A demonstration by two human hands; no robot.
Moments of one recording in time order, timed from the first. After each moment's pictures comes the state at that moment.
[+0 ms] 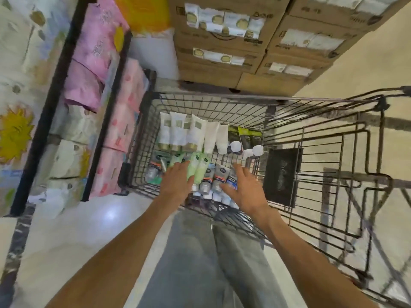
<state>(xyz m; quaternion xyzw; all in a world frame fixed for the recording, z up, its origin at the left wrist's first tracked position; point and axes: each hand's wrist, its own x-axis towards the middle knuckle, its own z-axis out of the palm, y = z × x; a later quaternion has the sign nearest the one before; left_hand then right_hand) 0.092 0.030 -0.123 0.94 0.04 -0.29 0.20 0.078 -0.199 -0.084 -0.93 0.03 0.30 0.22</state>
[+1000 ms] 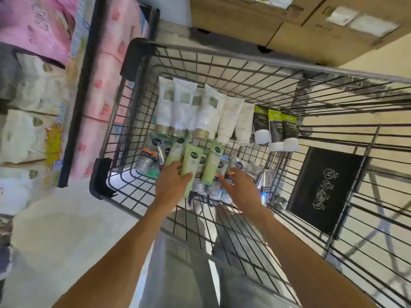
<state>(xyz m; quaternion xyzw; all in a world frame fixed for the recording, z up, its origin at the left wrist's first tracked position) 0.104 0.057 -0.262 0.83 0.27 -0.34 0.34 0.111 -0.156 -0.266 -0.85 0.14 0.41 0.29</state>
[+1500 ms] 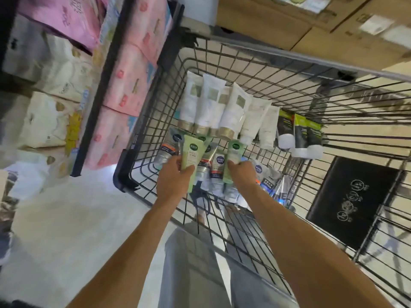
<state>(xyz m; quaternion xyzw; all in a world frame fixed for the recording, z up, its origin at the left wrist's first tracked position) 0.097 0.102 -0.256 0.80 0.36 -0.27 0.40 0.146 -0.087 -0.322 -0.78 0.35 0.39 0.34</state>
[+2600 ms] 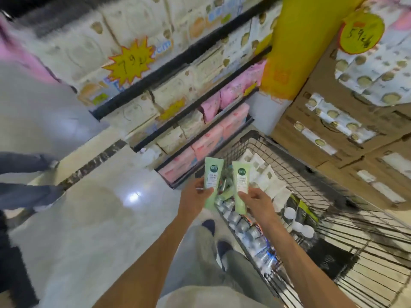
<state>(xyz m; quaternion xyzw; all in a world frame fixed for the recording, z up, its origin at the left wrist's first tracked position) -0.012 0.110 -0.020 0.70 0.44 0.01 0.56 0.110 -0.077 -0.029 -0.78 0.03 0.40 0.48</state>
